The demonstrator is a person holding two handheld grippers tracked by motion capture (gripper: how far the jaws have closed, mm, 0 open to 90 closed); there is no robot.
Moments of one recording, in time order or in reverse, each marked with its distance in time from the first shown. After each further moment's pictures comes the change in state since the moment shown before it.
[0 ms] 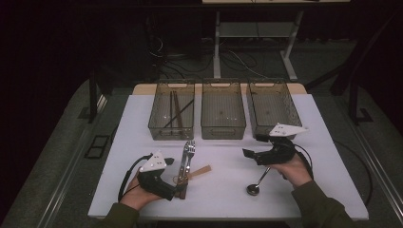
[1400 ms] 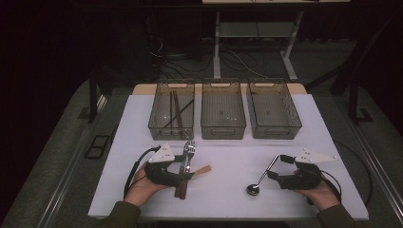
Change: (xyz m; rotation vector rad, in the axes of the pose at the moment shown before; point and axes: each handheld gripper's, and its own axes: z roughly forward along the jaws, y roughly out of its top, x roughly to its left) left arm 0.008 0.024 0.019 0.041 -0.029 0.040; right arm -0.001 -0.067 -0.053 0.025 -0.111 0.019
